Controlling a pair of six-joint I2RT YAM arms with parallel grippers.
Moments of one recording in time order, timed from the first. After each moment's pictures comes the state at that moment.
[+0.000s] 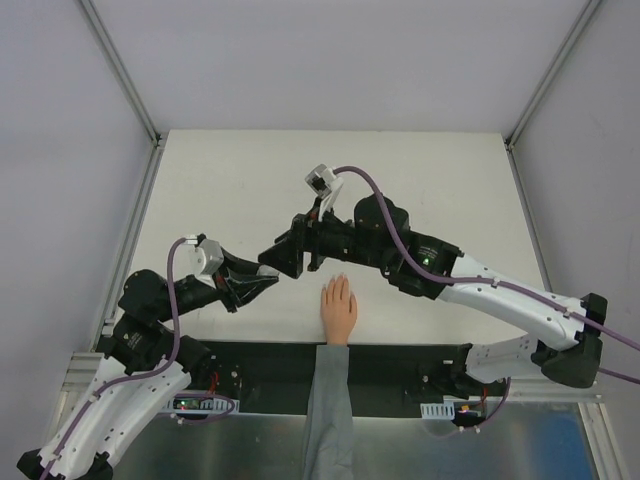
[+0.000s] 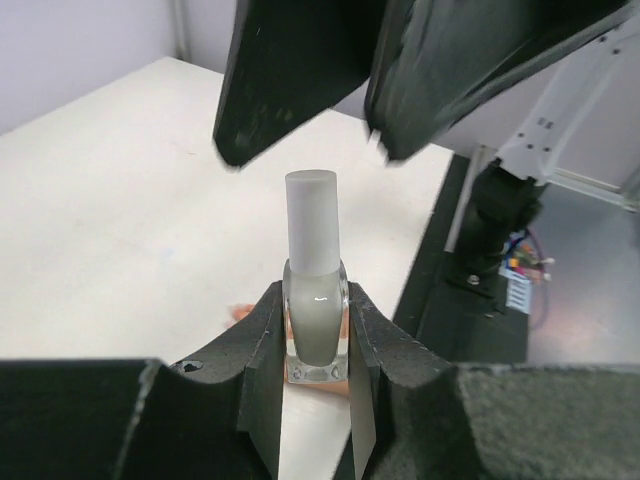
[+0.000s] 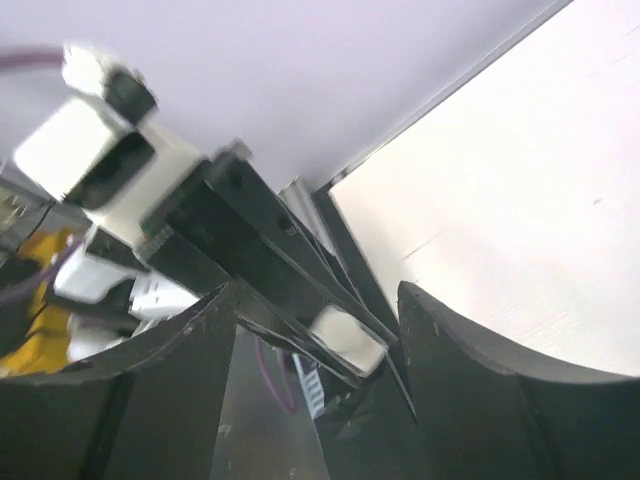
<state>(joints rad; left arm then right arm) -0.52 0.32 0.60 -0.16 0.67 -0.24 1.13 1.28 1.28 -0.13 -0.21 0.55</state>
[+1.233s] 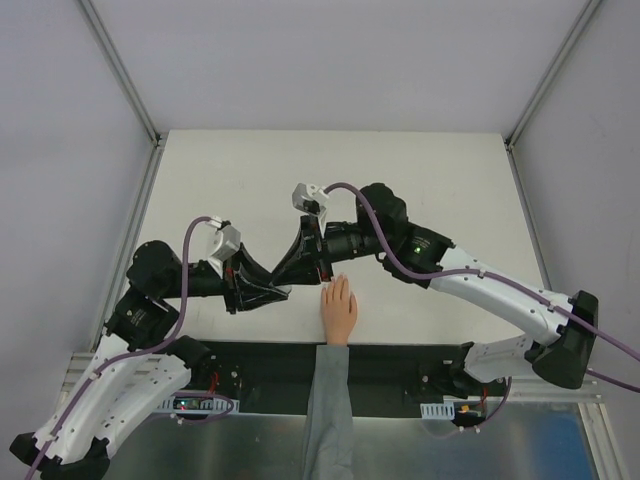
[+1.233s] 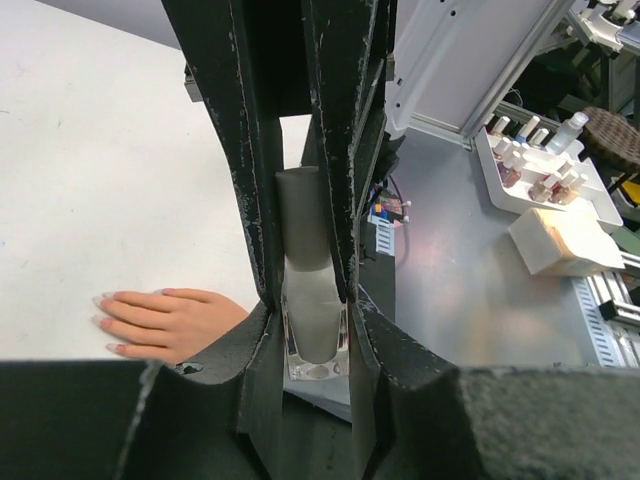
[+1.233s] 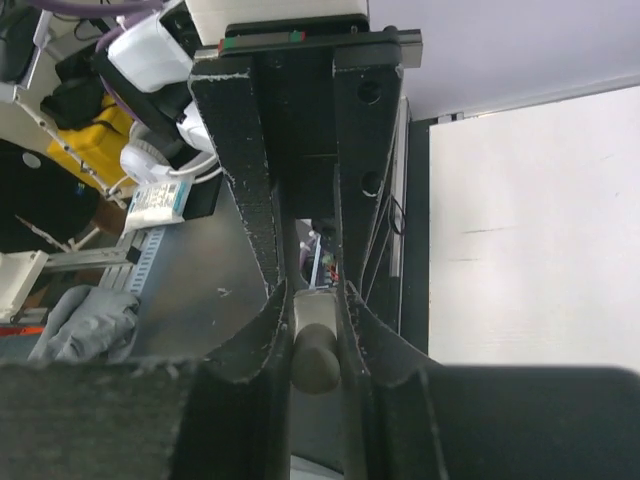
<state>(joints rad) -0.52 0.53 0.74 -0.22 0.99 -0.32 1.03 1.34 1.29 -0.11 -0.75 0.27</state>
